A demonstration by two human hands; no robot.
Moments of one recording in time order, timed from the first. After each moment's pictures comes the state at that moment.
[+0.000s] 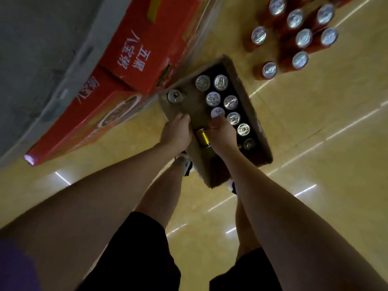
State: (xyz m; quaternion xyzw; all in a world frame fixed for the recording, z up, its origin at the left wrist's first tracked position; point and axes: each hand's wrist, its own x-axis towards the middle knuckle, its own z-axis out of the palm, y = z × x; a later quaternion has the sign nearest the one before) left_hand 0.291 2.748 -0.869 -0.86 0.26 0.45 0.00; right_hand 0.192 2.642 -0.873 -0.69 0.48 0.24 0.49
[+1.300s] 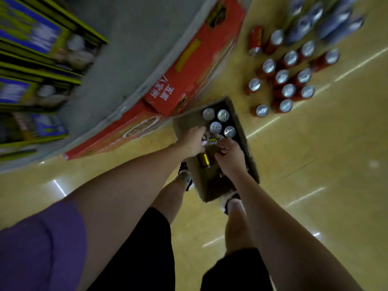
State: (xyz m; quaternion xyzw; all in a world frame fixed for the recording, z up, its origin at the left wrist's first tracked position) left_hand 0.302 2.693 -0.782 -0.82 0.27 0.50 -0.02; right_hand 0.162 2.607 -0.804 -0.72 0.42 0.21 0.51
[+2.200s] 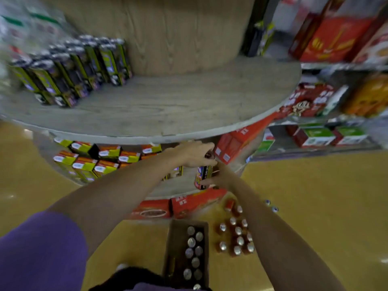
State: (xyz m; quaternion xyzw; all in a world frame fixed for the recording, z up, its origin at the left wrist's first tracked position) left_hand 0.344 2.704 -0.190 -0.92 0.35 0.14 -0.11; right_hand 0.277 2.552 -0.254 -0.84 0.05 0.20 0.50
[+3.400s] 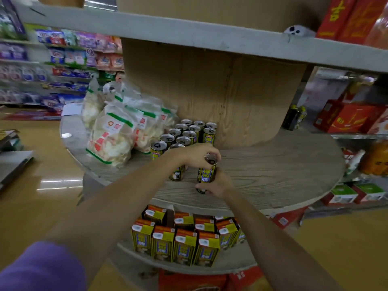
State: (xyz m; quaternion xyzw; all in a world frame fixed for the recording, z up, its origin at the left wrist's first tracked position) left_hand 0.486 3.067 -0.031 -0.88 0.43 0.09 -0.19; right_hand 0.434 2.928 -0.133 -0.90 0.09 0.01 0.43
